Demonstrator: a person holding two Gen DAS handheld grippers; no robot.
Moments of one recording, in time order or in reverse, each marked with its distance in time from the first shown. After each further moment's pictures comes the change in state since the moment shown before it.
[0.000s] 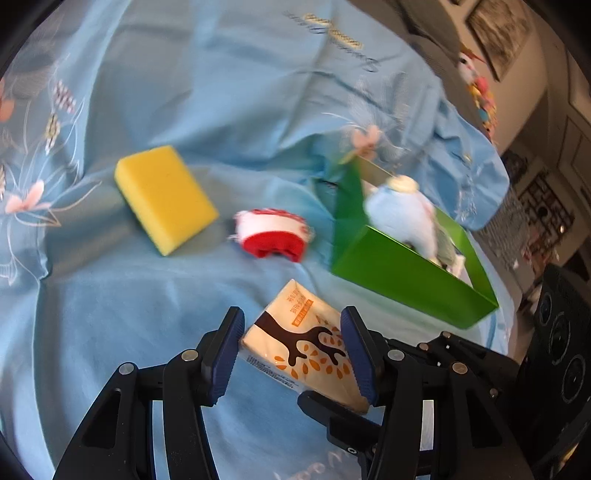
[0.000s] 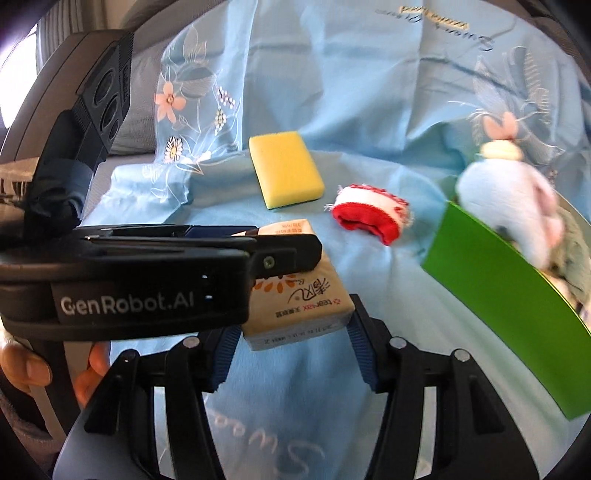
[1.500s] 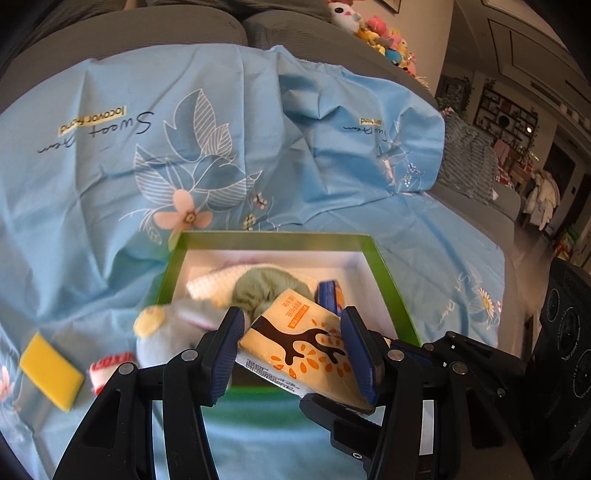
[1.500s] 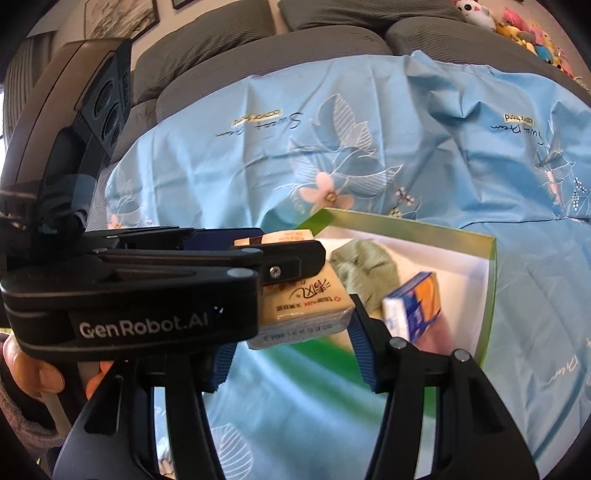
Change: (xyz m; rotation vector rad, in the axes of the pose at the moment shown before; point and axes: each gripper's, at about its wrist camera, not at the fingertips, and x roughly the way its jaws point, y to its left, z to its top) left arm 0.059 -0.217 0.078 0.383 -0.006 -0.010; right arm -0.131 -0.155 -0.021 0.260 -0.300 -0.099
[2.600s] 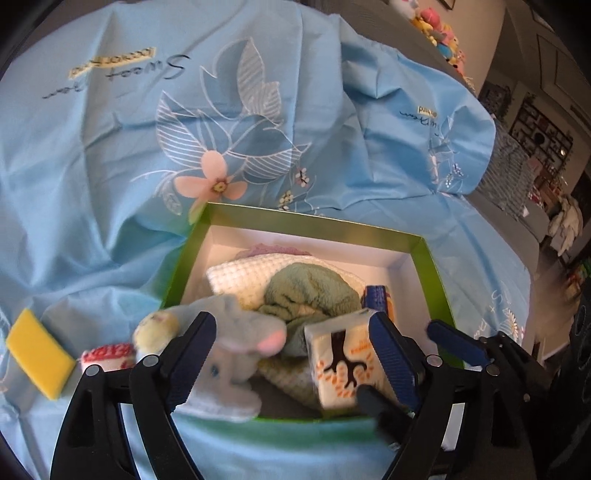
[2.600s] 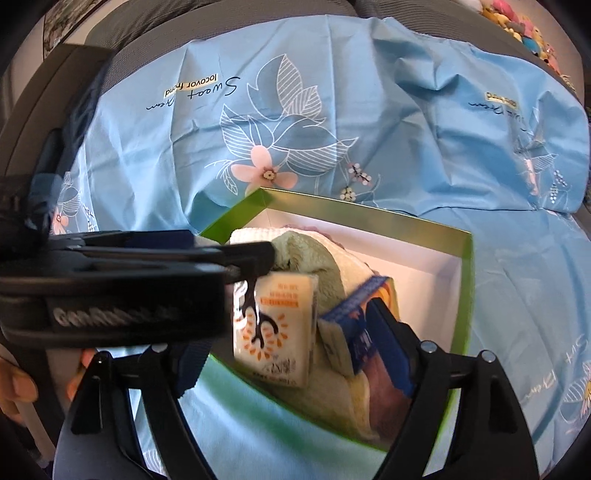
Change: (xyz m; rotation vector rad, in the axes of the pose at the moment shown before) left arm 0.038 0.037 0.003 -0.142 0.085 0.059; right arm 0.042 -0.033 0.017 0.004 0.126 -0.183
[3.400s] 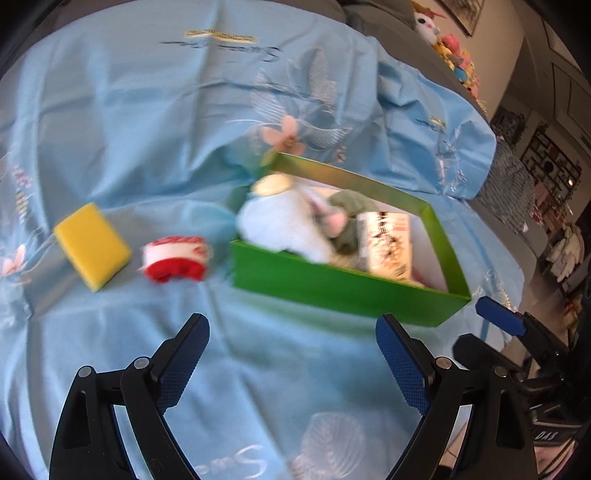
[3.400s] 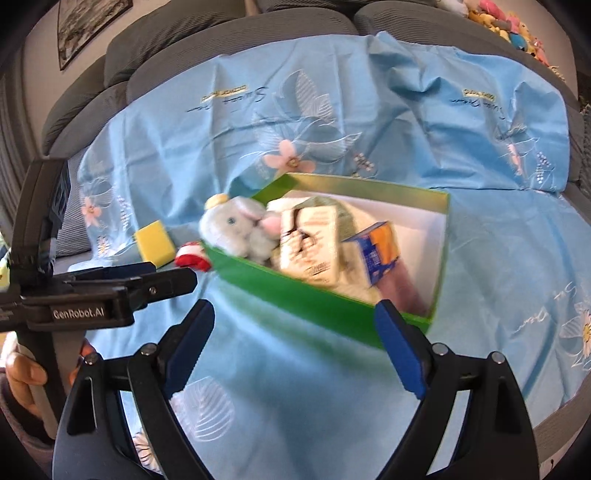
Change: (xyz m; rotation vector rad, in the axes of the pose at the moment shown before) left arm -0.073 0.056 -0.106 -0.117 -0.047 0.028; right arm -0.071 0.022 -0.057 0.017 -0.025 0.056
